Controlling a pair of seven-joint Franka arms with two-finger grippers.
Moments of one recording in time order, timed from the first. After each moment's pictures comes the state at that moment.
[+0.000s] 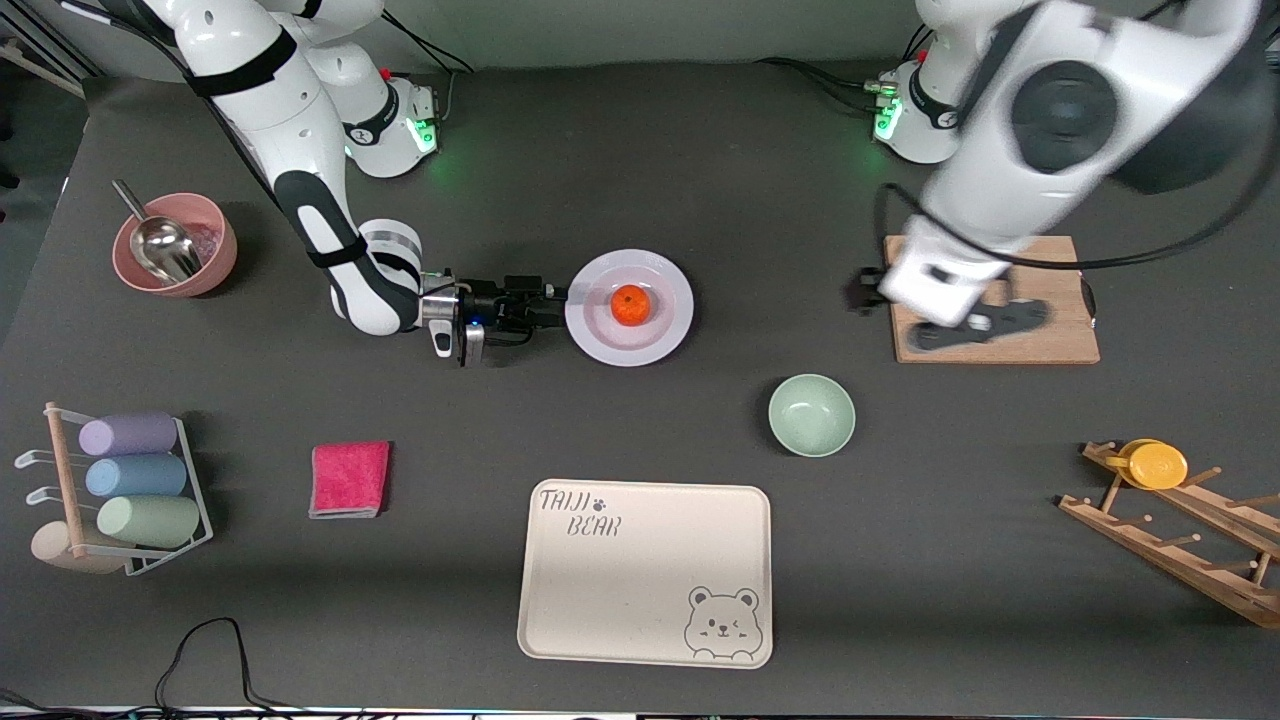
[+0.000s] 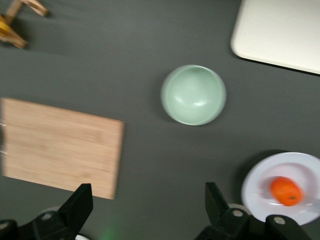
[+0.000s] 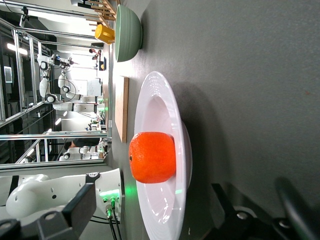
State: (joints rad) left arm 0.32 0.14 -0.71 -1.62 0.10 1.61 -0.57; right arm 0.32 0.50 0.03 -2.38 1.77 2.00 -1.36
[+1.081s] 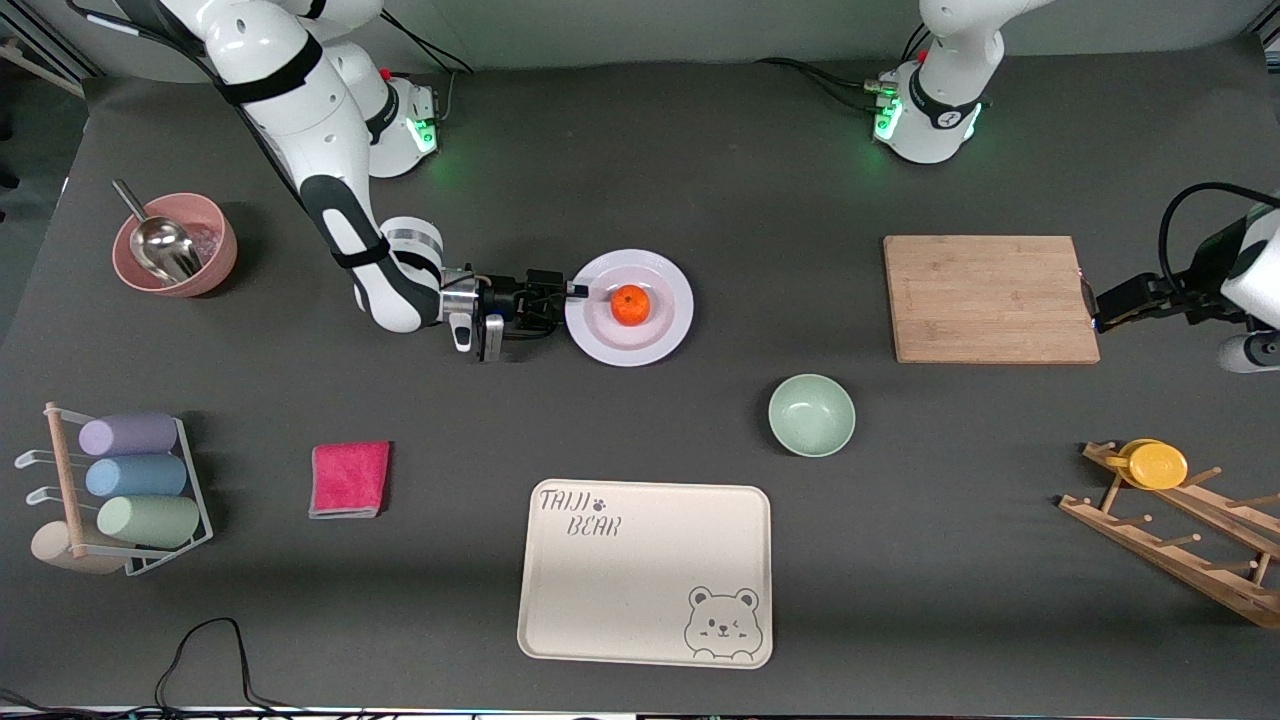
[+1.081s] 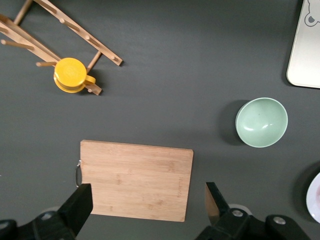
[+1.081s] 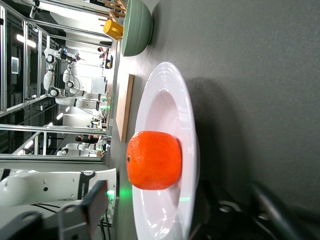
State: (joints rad) left arm 0.33 0.08 -0.36 -1.56 0.04 1.60 -0.10; right arm 0.38 0.54 0.04 -2.36 1.87 2.00 -1.49
